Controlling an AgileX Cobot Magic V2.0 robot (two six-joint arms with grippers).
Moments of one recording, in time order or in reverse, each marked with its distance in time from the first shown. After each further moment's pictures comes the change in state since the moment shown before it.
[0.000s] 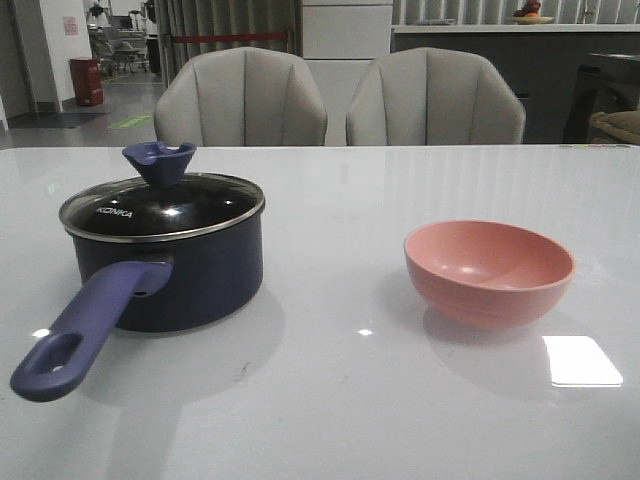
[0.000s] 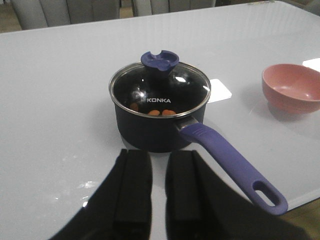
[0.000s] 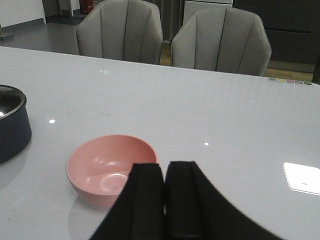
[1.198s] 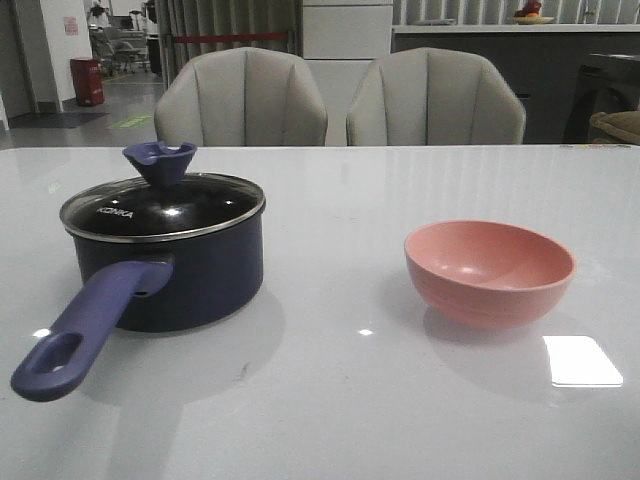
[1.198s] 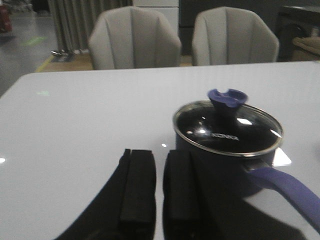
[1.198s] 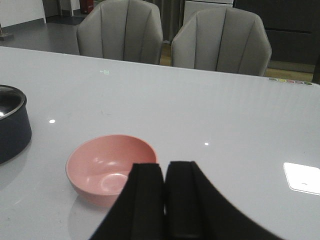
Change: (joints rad) left arm 0.245 -0.160 0.242 0.001 -0.307 0.000; right arm 0.000 0.000 0.000 0.000 0.000 0.000
